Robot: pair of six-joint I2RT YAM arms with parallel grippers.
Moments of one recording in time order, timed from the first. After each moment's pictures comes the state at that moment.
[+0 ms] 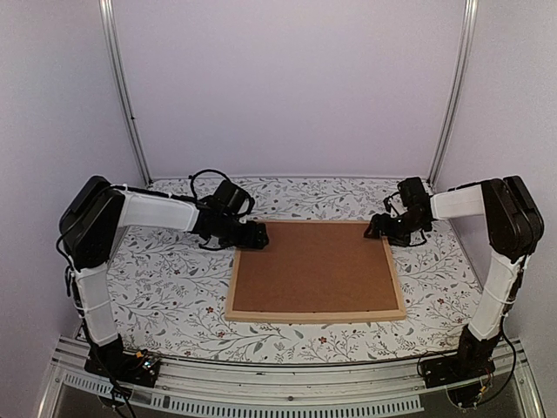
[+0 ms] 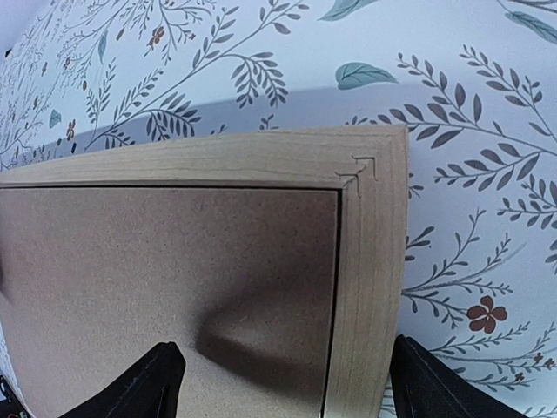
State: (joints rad) left arm -0.65 1.97 1.25 -0.19 0.03 -0.45; right arm 0.24 1.88 1.10 -0.25 -0.29 0.36
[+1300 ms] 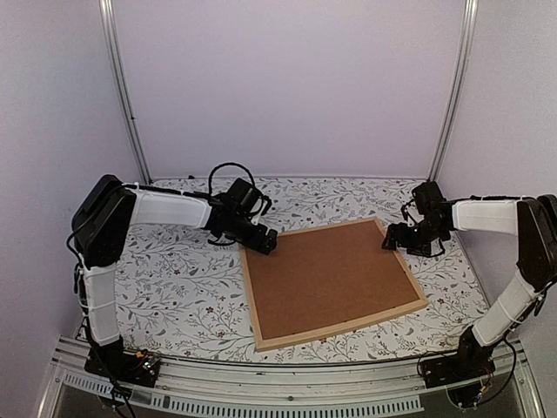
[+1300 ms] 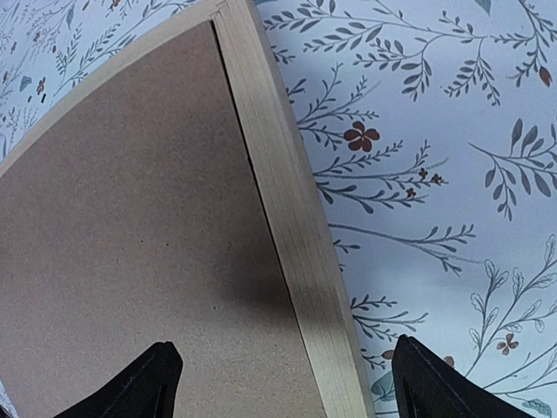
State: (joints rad) left arm -0.69 2.03 1.37 -0.29 -0.07 -0.19; right arm 0.23 1.60 0.93 -0.42 -0.14 0.35
